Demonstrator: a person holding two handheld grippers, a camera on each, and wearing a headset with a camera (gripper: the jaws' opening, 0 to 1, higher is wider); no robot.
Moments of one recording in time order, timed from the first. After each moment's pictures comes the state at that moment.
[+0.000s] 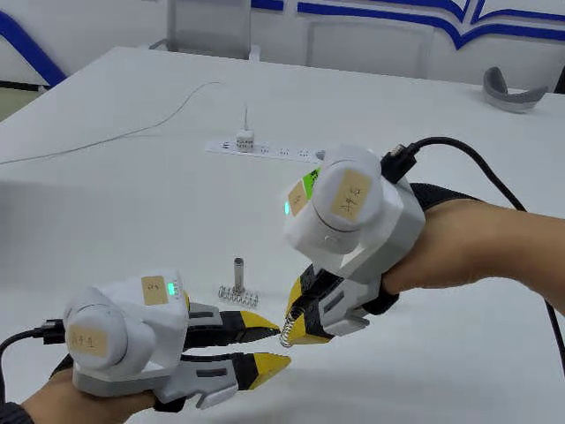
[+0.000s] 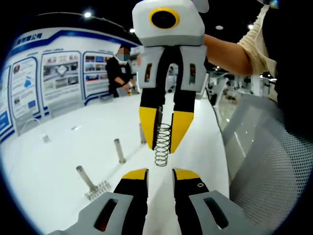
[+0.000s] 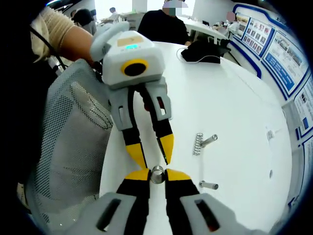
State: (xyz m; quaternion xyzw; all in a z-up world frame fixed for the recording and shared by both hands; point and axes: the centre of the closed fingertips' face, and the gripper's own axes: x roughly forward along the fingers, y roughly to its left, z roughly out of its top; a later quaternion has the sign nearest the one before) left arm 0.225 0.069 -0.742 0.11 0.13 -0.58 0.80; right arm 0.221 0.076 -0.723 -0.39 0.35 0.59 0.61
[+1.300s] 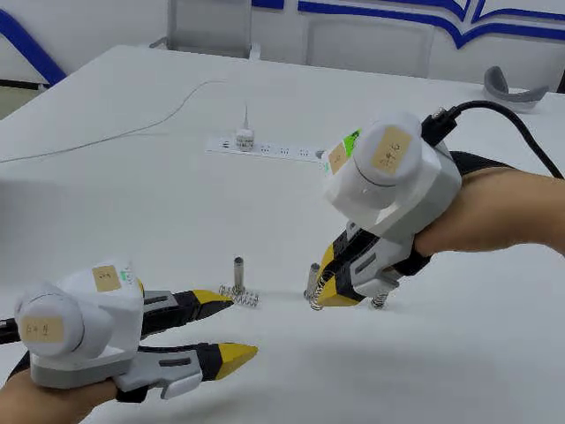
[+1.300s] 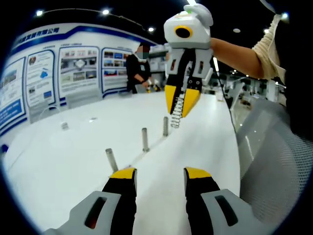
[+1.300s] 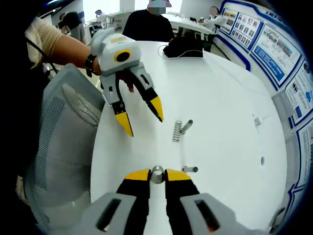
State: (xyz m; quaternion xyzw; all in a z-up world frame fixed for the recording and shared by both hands) left arm 0.249 0.109 -0.746 0.09 0.15 -0.52 0.84; right arm 0.255 0.044 -0.708 -0.39 0.37 0.55 0.64
